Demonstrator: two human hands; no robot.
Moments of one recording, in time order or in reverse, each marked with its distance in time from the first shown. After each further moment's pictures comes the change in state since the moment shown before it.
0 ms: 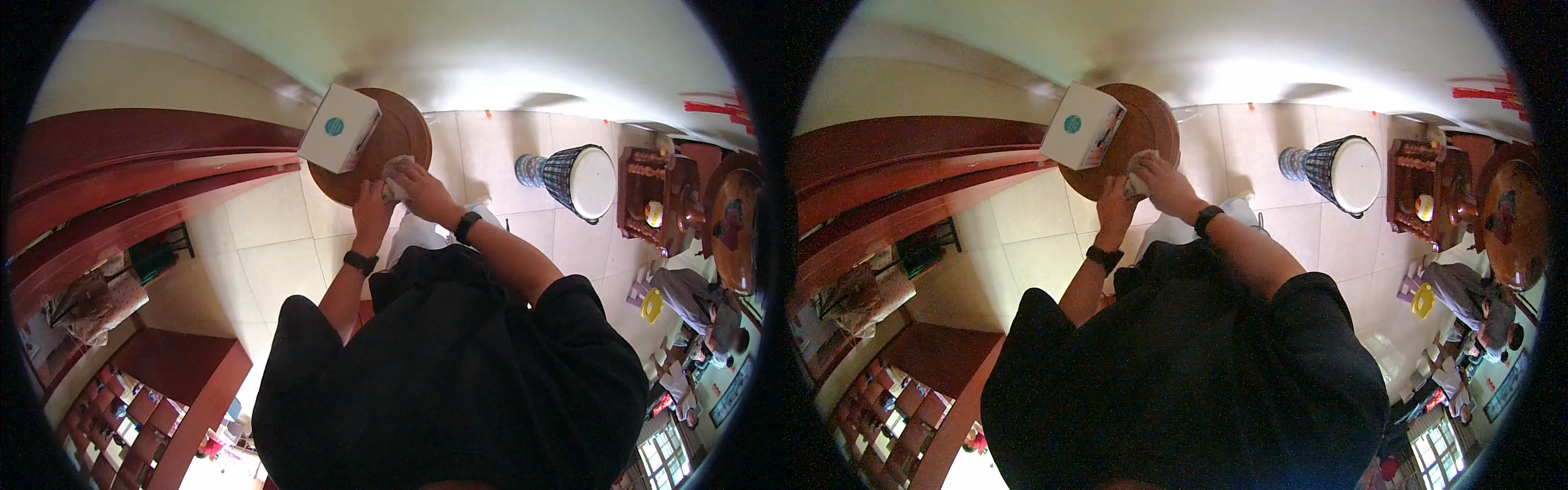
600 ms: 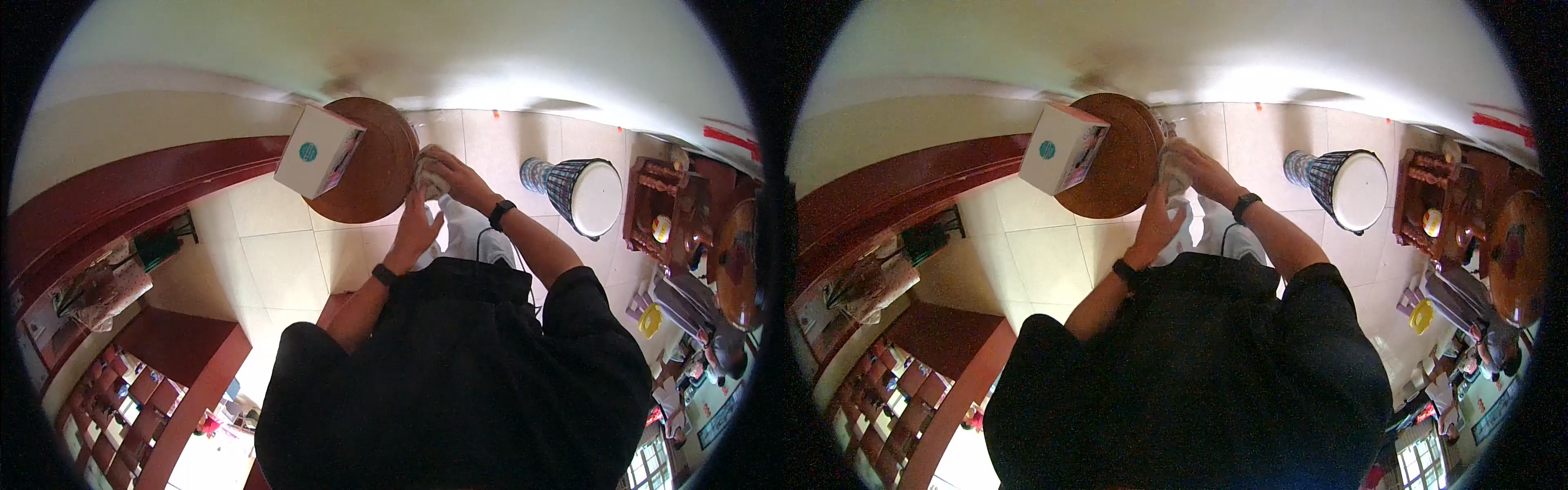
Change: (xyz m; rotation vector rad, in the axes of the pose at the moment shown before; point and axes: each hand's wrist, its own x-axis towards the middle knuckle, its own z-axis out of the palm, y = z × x) left_hand 0.025 0.118 0.058 -0.437 -0.289 -0.080; right_hand -0.009 0.147 -0.059 0.107 -0.039 -0.098
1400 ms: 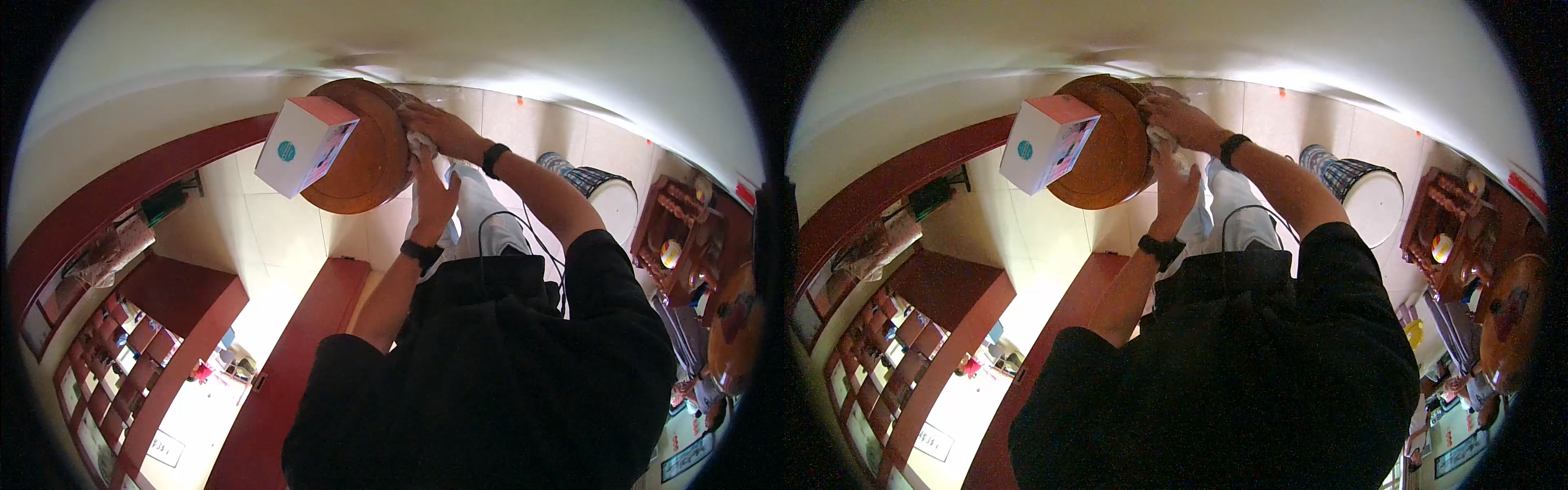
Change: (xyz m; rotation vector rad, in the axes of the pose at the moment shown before) left_hand 0.093 0.011 0.071 -0.013 0.383 -0.122; right_hand 0.108 0.082 -0.015 -0.024 -0.118 -0.362
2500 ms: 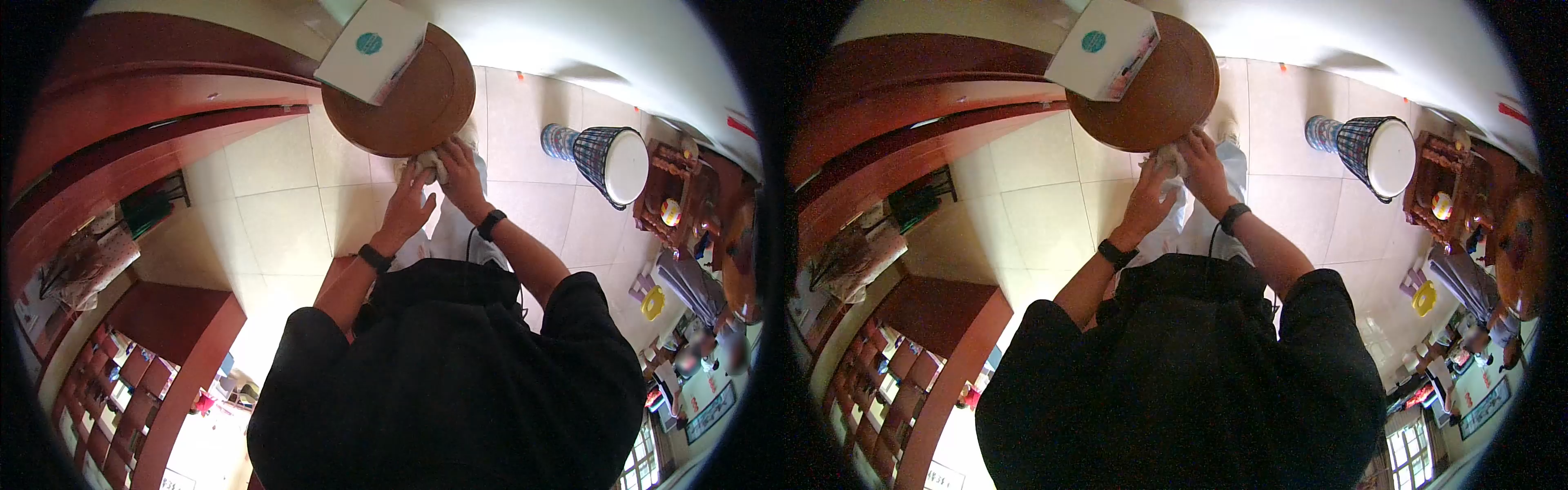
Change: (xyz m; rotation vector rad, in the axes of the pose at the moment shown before) left_hand -0.124 -0.184 -0.197 0.168 -0.315 0.373; right_hand -0.028 -0.252 0.204 -0.131 0.378 0.613
